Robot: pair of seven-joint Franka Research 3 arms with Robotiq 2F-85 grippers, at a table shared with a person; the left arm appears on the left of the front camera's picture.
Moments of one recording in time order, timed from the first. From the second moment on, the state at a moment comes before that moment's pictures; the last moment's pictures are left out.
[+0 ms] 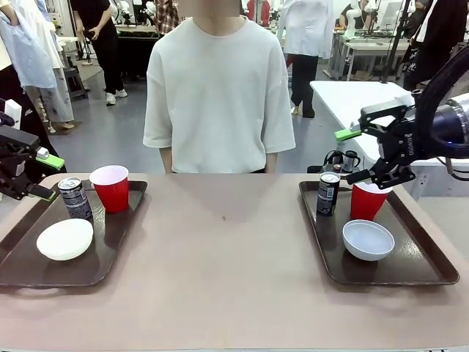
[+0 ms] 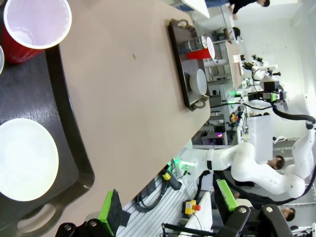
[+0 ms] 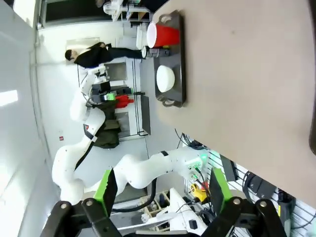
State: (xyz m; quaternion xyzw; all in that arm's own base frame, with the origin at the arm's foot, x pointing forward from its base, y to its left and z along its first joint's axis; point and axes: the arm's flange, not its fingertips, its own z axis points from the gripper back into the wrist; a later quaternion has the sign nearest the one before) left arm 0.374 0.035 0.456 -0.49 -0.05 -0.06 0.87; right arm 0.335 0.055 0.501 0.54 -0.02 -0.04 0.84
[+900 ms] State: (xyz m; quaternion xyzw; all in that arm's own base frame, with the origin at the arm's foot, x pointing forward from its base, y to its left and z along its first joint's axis) left arm 0.374 0.035 0.456 -0.49 -0.05 -0.06 0.87; right arm 0.338 0.064 0.500 0.50 -0.04 -0.04 0.86
